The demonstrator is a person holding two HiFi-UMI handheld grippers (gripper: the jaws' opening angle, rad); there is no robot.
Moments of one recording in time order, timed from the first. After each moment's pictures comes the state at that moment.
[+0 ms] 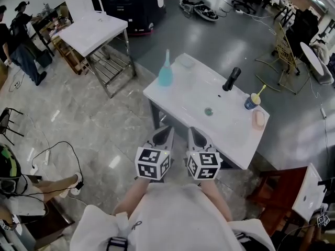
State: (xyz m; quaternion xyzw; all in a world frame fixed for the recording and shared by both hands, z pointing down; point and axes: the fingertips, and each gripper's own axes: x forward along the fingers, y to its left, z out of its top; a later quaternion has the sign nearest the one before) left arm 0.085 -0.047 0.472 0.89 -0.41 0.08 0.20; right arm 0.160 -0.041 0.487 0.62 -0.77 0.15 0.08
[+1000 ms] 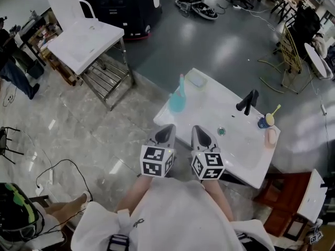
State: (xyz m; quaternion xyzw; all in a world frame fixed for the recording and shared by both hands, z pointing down) left arm 0.042 -0.232 0.492 0.90 -0.38 0.11 0.19; right arm 0.123 -0.212 0.493 0.65 -0.74 0.14 0.06
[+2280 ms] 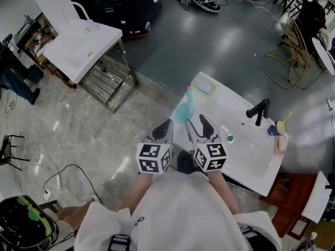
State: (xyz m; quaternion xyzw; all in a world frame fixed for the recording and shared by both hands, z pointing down) left arm 0.027 -0.330 0.507 0.89 -0.40 0.09 0.22; right arm 0.113 -0.320 0.505 0.62 -0.77 0.16 0.04
